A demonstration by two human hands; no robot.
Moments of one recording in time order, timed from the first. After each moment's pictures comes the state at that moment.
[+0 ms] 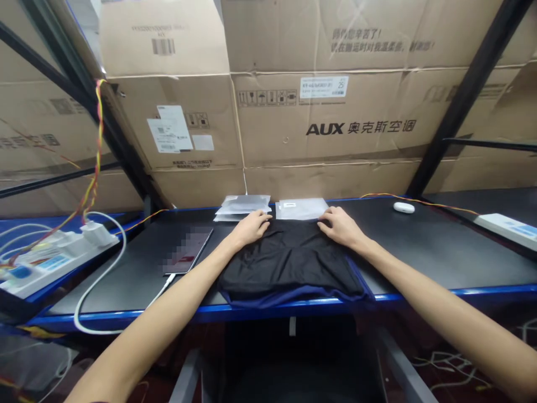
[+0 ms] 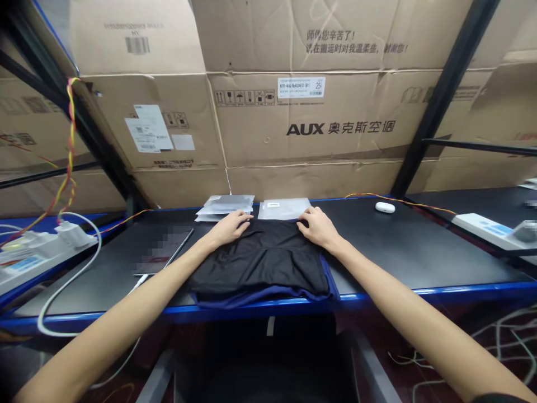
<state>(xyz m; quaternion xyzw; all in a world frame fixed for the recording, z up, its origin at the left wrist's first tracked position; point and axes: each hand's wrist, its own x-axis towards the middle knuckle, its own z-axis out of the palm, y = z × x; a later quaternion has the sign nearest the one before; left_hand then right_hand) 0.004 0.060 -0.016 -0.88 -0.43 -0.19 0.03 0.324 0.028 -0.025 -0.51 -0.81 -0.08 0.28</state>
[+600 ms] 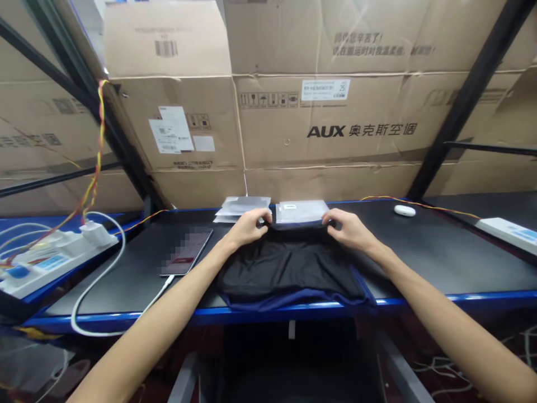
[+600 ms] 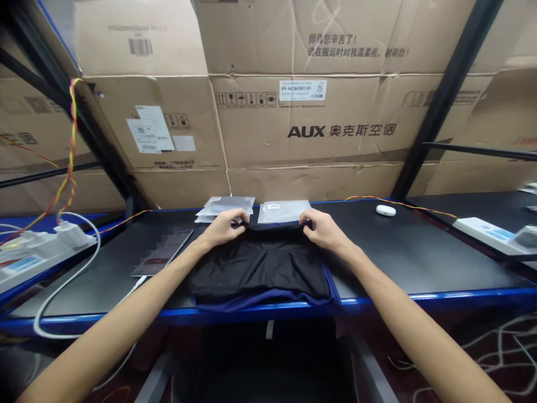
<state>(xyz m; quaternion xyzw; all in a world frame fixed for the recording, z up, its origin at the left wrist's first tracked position) 0.005 0.039 0.010 -0.87 -0.35 -0.33 -0.09 0.329 0.004 -0.003 -0.41 -0.83 0.03 0.38</state>
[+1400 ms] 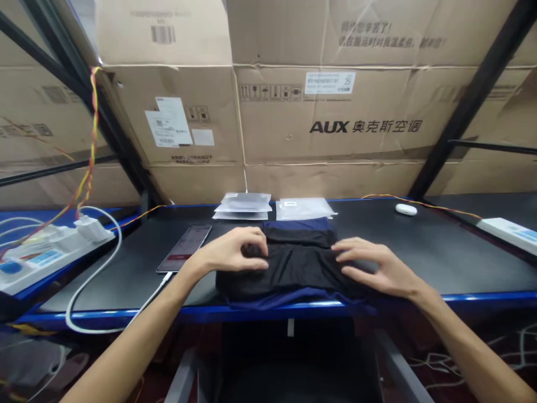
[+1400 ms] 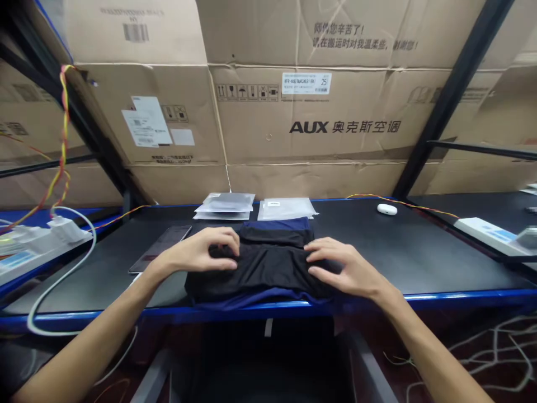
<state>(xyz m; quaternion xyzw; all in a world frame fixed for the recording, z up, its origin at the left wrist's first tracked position) -0.023 -0.043 0.044 -0.92 -0.31 -0.16 -0.19 0.352 -0.086 -0.009 -0.36 -0.87 0.12 0.32</state>
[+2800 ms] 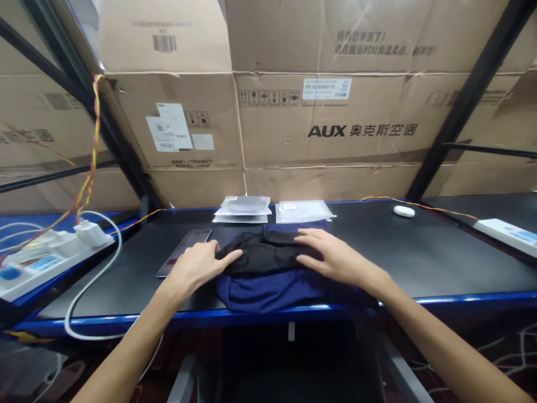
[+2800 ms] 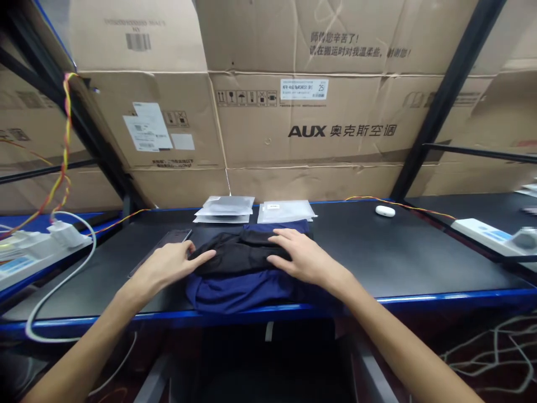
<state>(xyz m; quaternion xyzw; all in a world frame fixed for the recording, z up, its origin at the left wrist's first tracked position) -0.063 -0.065 0.022 -0.71 -0.70 -0.08 -0.02 0.270 -0.063 0.009 -0.42 -0.88 0.07 0.23</state>
